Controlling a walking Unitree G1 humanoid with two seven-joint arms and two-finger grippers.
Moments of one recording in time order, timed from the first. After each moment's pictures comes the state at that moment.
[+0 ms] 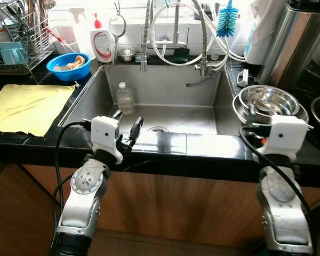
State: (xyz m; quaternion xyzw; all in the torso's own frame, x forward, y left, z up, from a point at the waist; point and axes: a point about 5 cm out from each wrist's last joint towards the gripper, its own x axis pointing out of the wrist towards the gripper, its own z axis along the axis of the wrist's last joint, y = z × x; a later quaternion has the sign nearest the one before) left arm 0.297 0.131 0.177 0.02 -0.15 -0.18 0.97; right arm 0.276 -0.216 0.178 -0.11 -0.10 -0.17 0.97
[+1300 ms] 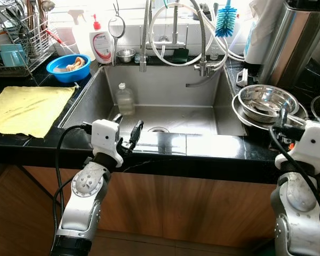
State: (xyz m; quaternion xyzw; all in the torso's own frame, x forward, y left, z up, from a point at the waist) left arm 0.294 0.130 0.171 0.01 -0.14 -0.18 0.97; right arm 0.256 -0.219 0.185 -0.05 -0.11 -0.22 0.97
